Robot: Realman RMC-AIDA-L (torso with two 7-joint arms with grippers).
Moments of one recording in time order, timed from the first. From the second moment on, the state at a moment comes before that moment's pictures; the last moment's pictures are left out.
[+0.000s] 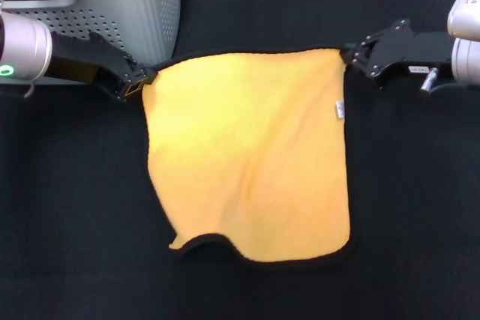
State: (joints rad) left arm -0.61 -2.09 0.79 1.07 2.42 1.44 -1.77; right arm 0.67 1.98 -1.36 -0.70 -1.64 -0.91 1.38
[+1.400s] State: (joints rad) left arm -0.28 -2.07 0.78 1.43 1.67 1.84 -1.74; right arm 0.23 2.03 -1.25 -1.37 -1.45 -1.37 1.43
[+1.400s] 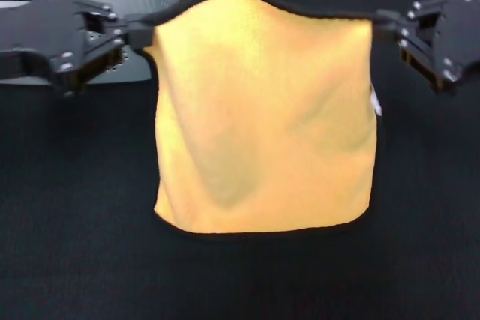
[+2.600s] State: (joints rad) left arm -0.35 -2.07 0.57 1.30 2.03 1.89 -1.73; right arm 0.44 2.02 -1.35 -0.95 -1.47 -1.33 1.40
